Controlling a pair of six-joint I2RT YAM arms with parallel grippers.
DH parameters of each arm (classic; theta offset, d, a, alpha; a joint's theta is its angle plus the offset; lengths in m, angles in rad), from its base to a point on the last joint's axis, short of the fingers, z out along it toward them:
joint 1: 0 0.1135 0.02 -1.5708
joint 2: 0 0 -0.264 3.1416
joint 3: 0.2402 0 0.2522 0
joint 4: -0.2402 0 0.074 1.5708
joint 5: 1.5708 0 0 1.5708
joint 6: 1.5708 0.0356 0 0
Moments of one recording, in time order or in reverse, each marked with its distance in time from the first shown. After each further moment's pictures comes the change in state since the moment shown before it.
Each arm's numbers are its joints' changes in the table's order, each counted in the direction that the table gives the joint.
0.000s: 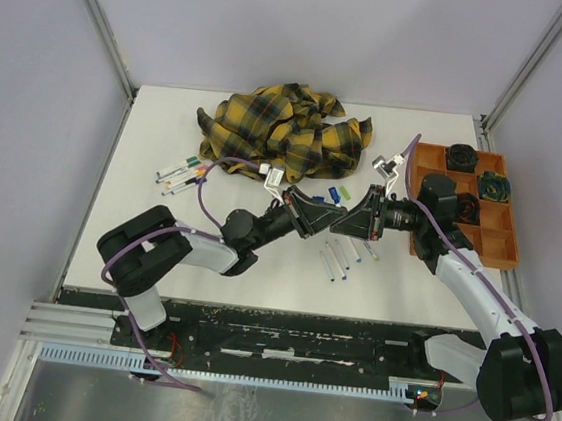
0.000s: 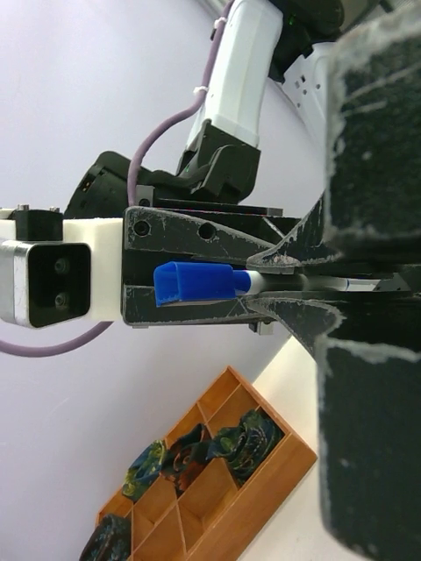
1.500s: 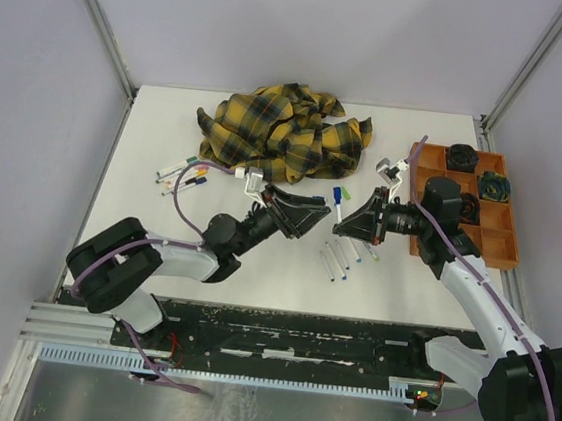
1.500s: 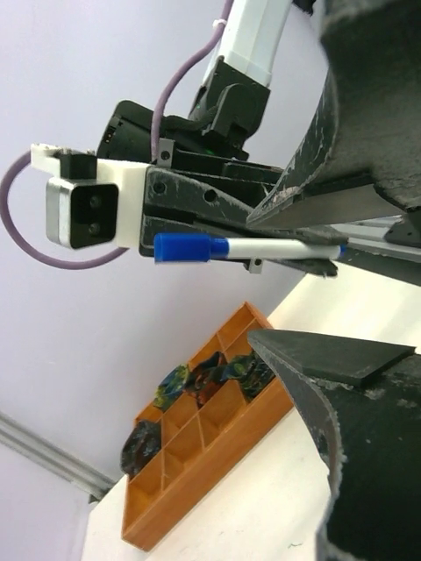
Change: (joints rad) left arm -0.016 -0.175 -0.135 -0.082 -0.210 0.174; right arm -0.006 -0.075 0.002 -0.114 0.066 -0.144
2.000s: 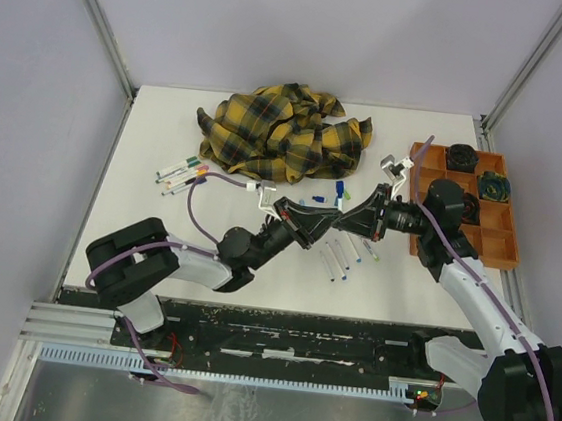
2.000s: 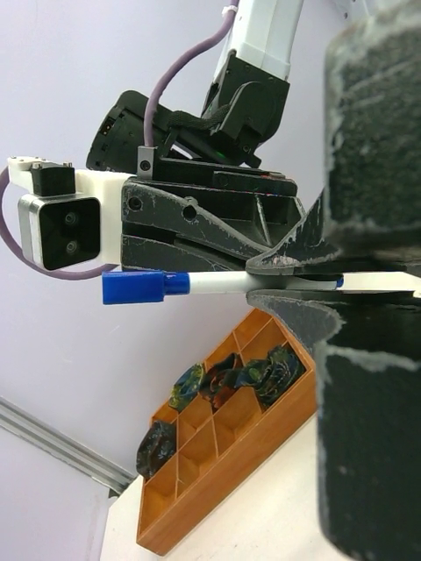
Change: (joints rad) left arm -0.116 0.093 0.050 0.074 -0.136 0.074; right arm -0.002 0.000 -0.032 0.155 0.018 0.116
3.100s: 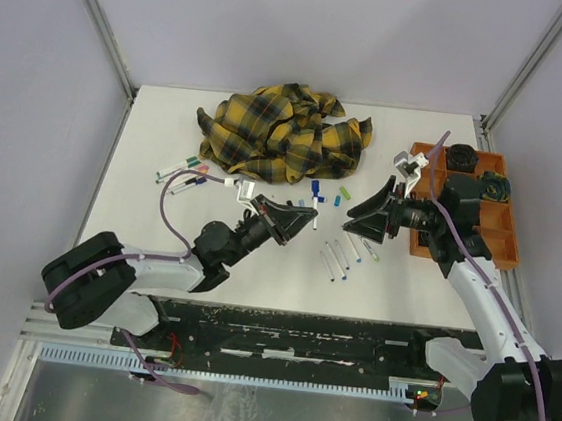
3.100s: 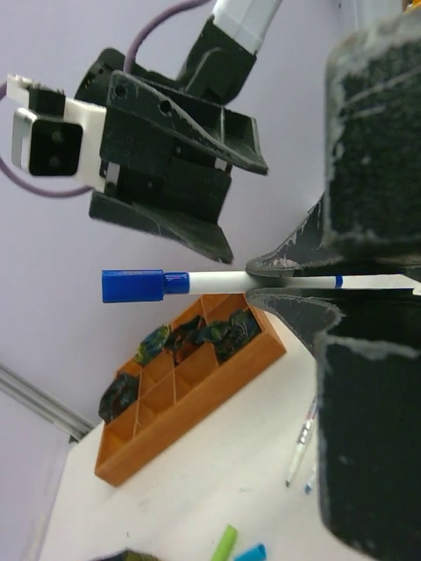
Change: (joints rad) left arm 0.132 -0.277 -0.156 -0.284 0.079 -0.064; right arm -0.122 -0.027 0.080 -0.184 -0.107 -0.148
